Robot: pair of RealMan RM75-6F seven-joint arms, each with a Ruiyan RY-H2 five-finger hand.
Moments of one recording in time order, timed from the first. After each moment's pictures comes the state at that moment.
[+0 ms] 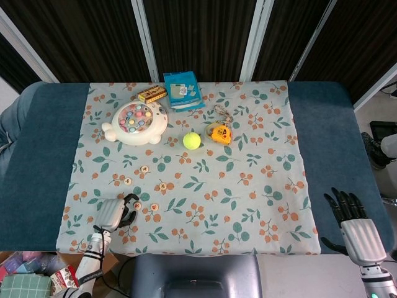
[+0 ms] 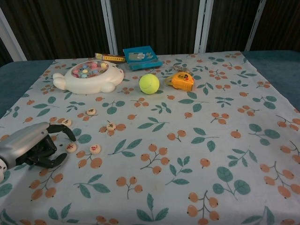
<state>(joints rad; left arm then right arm) -0.36 -1.75 -0.11 -1.28 1.32 1.14 0.11 0.00 -1.13 -0.03 -1.61 -1.66 1.54 -0.13</state>
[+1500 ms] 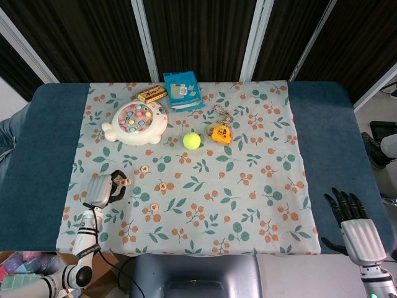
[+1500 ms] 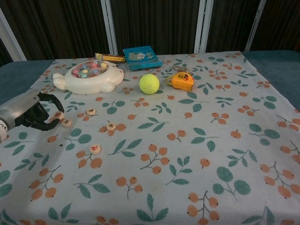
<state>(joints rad) -0.47 -1.73 -0.27 -1.20 1.17 1.09 0.11 0.00 -1.14 -0.03 -1.61 -1.65 1.53 -0.14</state>
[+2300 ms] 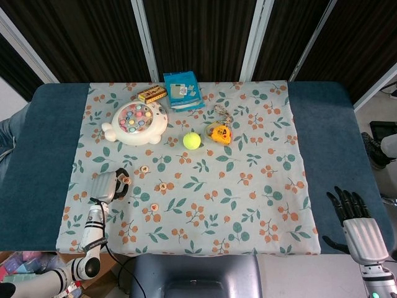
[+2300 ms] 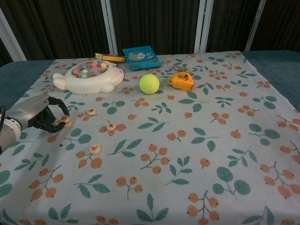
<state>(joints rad) -0.54 -1.79 -0.28 -1.11 1.08 1.05 0.18 0.00 -1.13 -0.02 -1.62 -1.64 1.54 -0.13</state>
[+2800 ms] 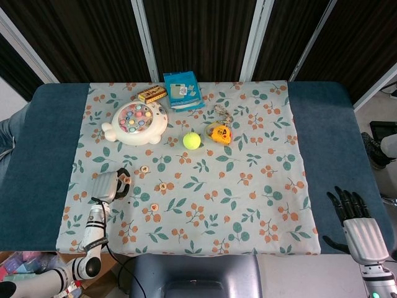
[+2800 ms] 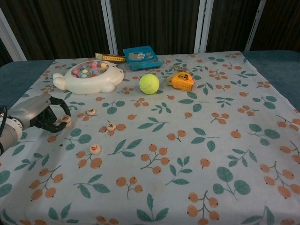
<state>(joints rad) -0.55 -1.79 -0.28 -1.12 1.06 1.04 0.19 0.00 -1.13 -0.02 -1.61 -1.64 1.54 -0.13</state>
